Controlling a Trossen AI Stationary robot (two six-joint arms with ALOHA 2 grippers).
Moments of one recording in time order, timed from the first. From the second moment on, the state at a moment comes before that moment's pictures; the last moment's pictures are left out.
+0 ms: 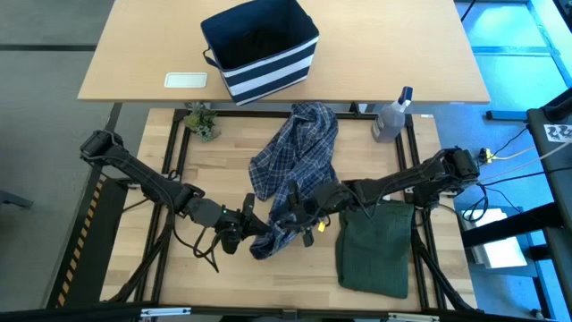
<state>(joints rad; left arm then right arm) -0.48 1.30 0.85 0.14 -0.32 0.82 0.24 1.67 1.14 0.28 -0.03 -0.29</state>
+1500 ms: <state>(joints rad) -0.54 1.23 0.85 0.14 -0.64 0.48 0.20 1.67 1.14 0.27 0.01 -0.32</state>
